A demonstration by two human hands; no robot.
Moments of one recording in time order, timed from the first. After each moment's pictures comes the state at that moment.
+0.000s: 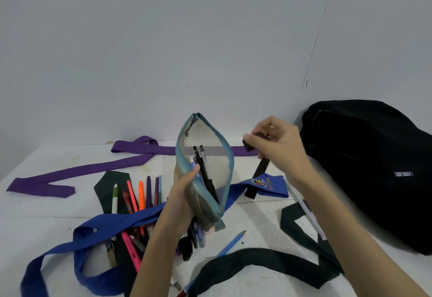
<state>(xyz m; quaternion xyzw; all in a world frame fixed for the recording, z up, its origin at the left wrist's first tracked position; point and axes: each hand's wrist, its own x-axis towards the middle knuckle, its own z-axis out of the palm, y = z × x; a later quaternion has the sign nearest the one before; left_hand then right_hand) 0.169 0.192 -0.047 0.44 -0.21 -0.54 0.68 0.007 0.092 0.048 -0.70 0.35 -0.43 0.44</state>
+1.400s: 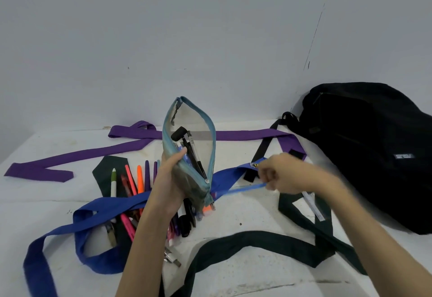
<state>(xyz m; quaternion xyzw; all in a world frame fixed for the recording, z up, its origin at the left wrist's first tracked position) 0.188 0.193 -0.056 0.45 -0.18 -0.53 0.69 -0.028 0.085 0.011 -0.92 0.35 0.08 0.16</state>
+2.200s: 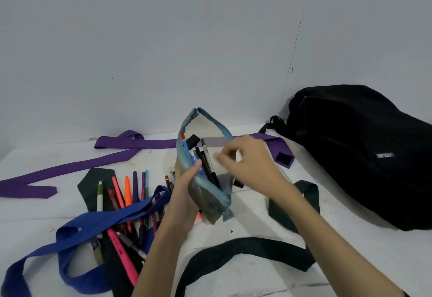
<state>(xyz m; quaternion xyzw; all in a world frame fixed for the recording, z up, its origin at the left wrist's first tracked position) 0.144 0.175 -0.064 0.45 -0.23 -0.54 0.68 0.011 0.115 0.024 -0.86 0.36 -0.28 0.23</state>
